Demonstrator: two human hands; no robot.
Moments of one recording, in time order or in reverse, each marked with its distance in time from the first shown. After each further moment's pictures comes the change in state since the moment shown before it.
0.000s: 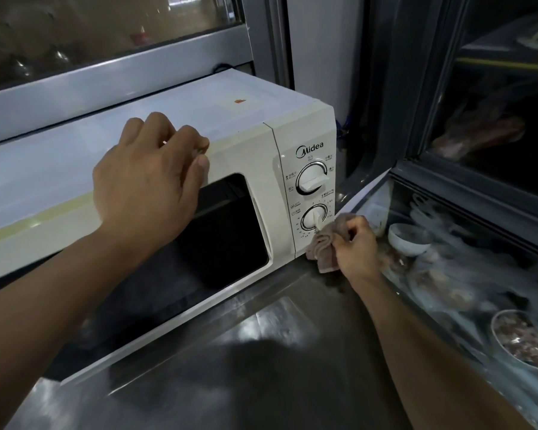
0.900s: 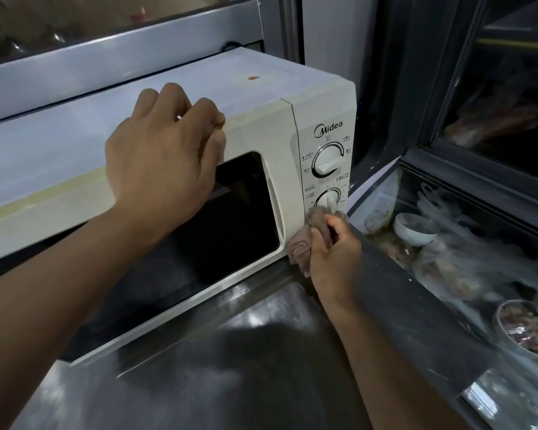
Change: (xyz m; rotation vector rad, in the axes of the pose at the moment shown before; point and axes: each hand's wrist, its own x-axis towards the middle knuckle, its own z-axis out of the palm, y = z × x) left_hand -0.001 -0.001 0.002 -0.002 0.039 -0.005; right_hand -0.065 -0.027 0.041 0.123 0.092 -0.050
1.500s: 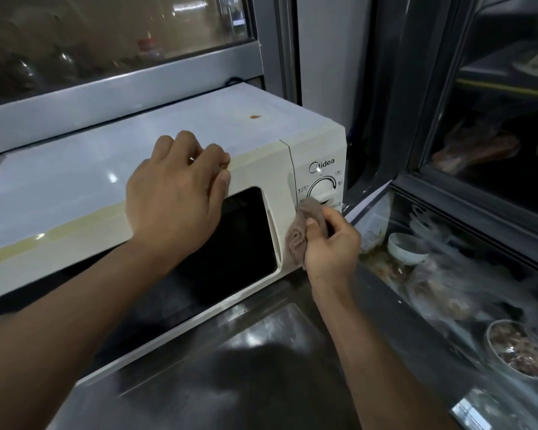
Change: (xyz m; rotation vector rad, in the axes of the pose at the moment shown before) left_hand 0.002 -0.001 -0.002 0.007 -0.065 0.002; right_hand 0.011 -0.067 -0.006 0.225 0.003 0.023
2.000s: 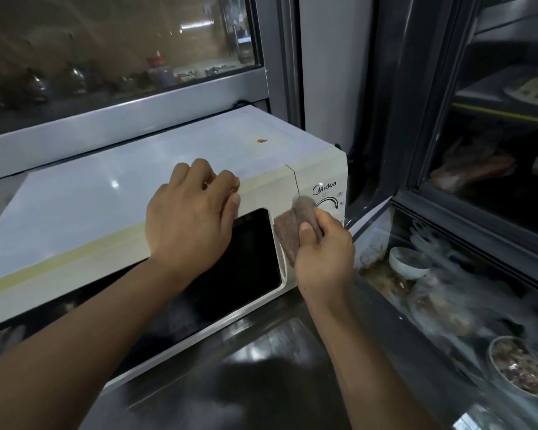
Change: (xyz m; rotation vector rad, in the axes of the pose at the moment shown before) left_hand 0.001 0.000 -0.002 -0.005 -0.043 -0.013; right_hand -0.004 -0.035 0.007 -0.233 -0.063 -0.134
